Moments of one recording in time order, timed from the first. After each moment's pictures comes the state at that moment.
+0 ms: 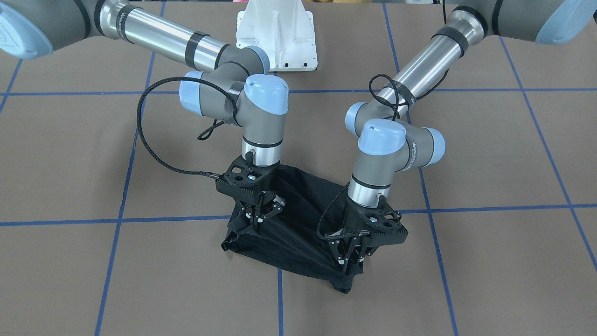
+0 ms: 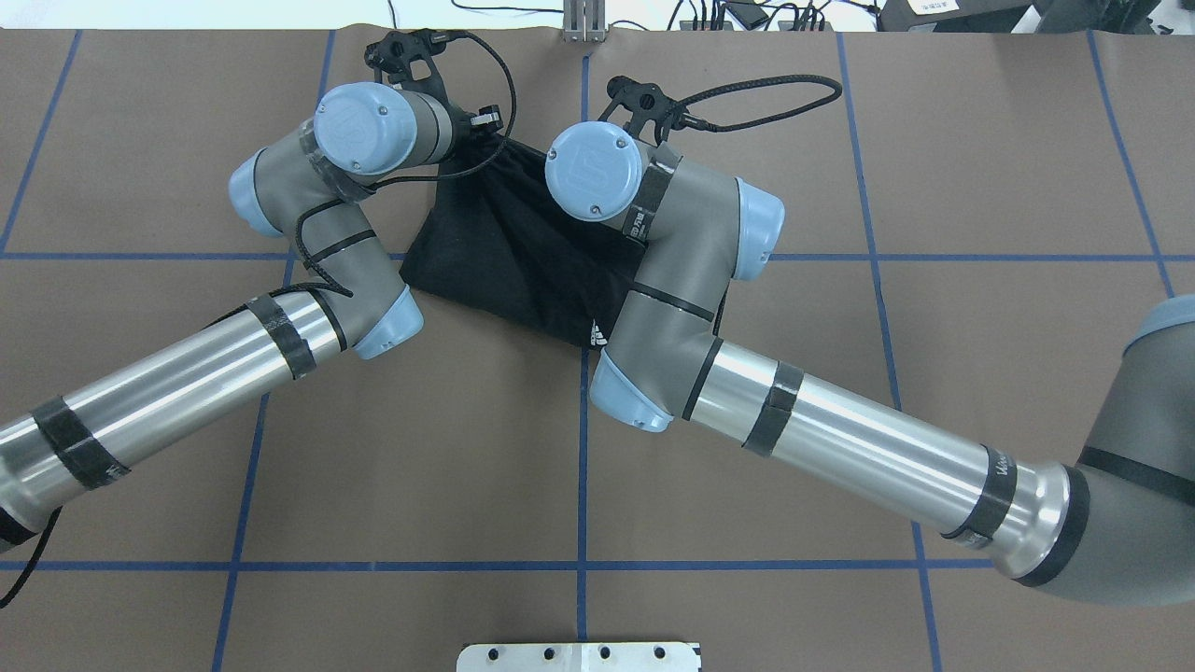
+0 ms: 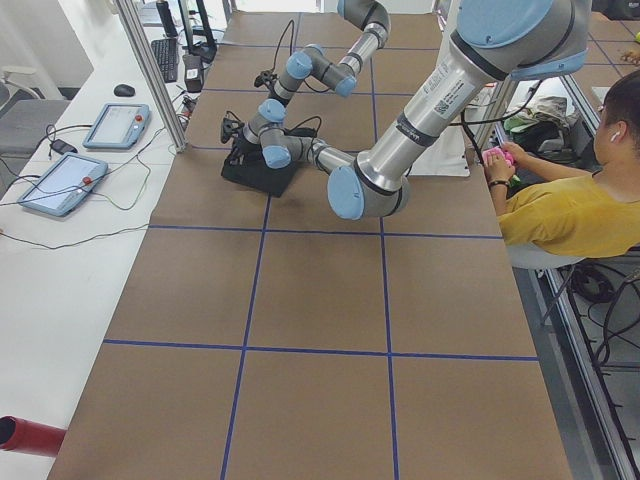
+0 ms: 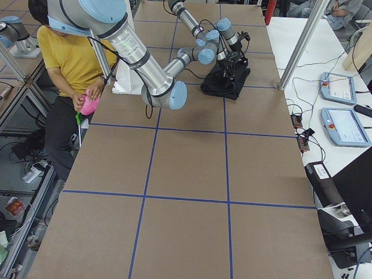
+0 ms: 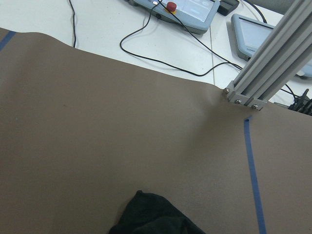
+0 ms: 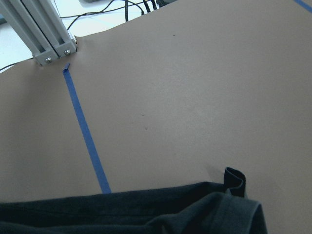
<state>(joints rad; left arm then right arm) -0.75 -2.42 -1.04 -2.37 -1.55 -1.28 0.61 -0.61 1.22 -1.40 1.46 1.60</state>
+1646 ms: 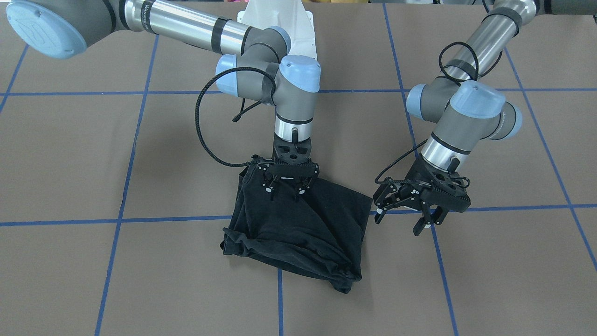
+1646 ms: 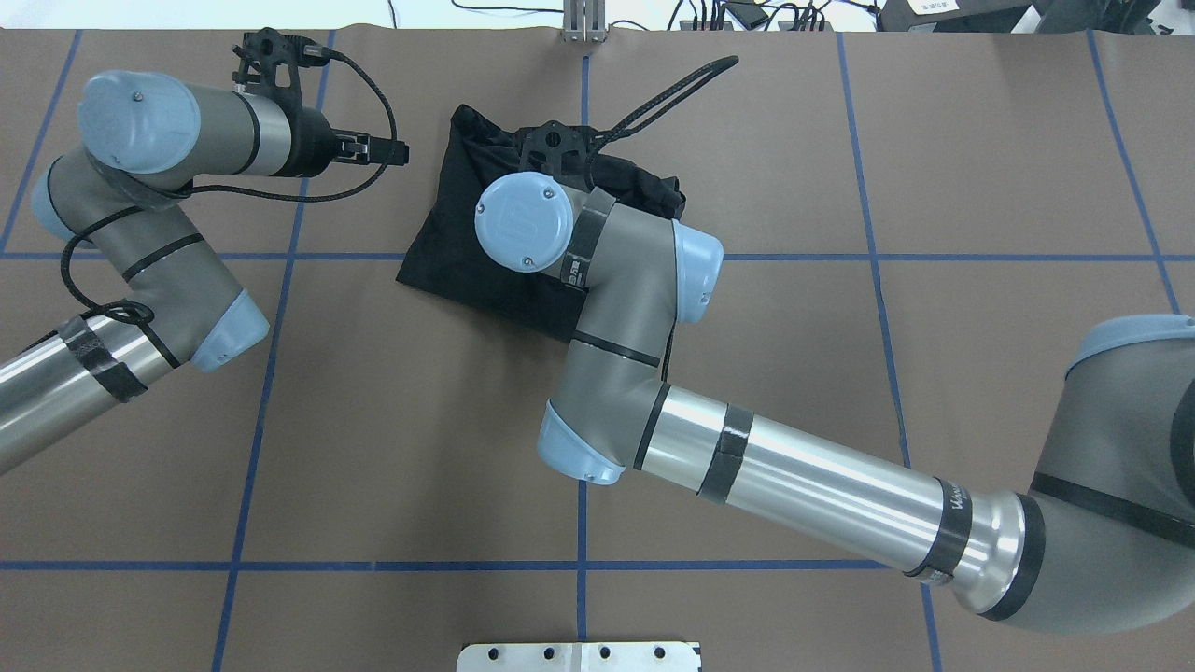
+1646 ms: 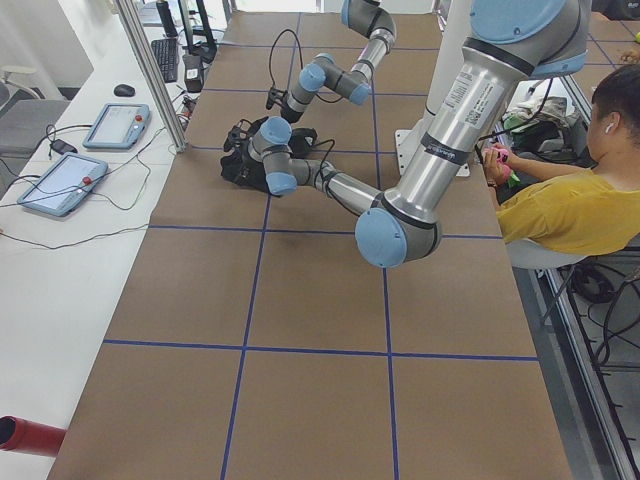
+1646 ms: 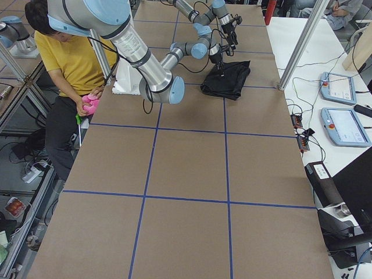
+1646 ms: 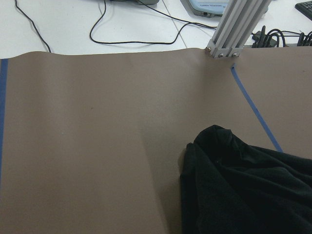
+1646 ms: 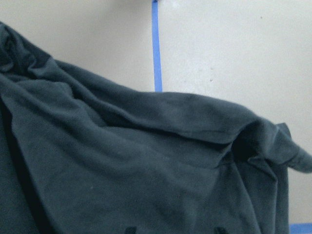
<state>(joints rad) -0.85 -2.09 -1.39 -2.45 -1.82 -0.93 0.52 -0.57 1.22 -1.46 1.39 1.22</state>
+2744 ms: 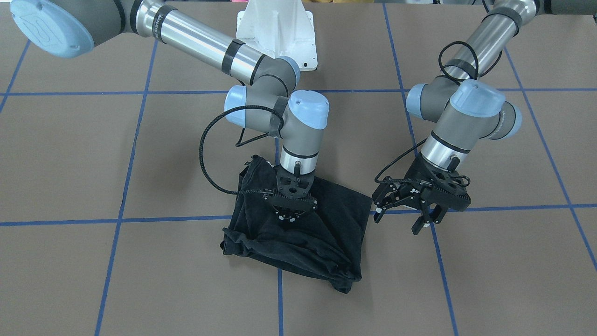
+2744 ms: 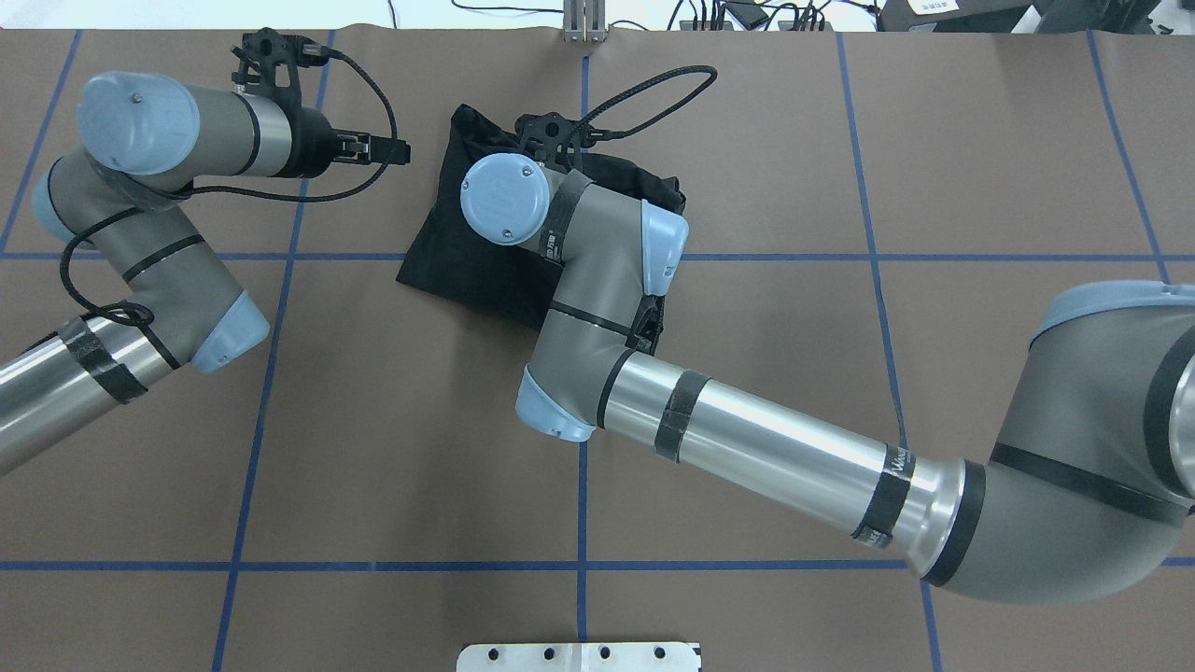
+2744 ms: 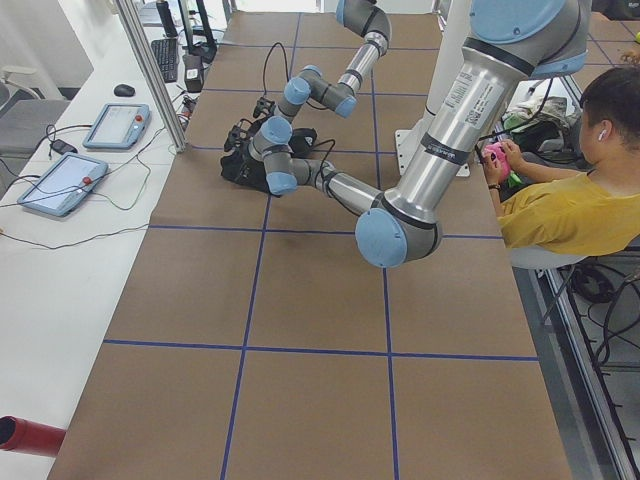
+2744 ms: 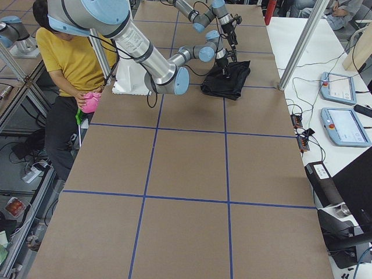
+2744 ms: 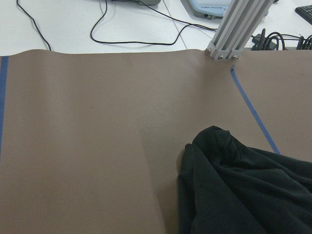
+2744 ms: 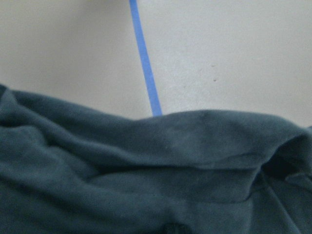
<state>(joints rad) -0.85 -2.09 -1.39 -2.46 -1.82 -0.95 0.54 -0.46 0.94 -1.33 1.42 1.38</state>
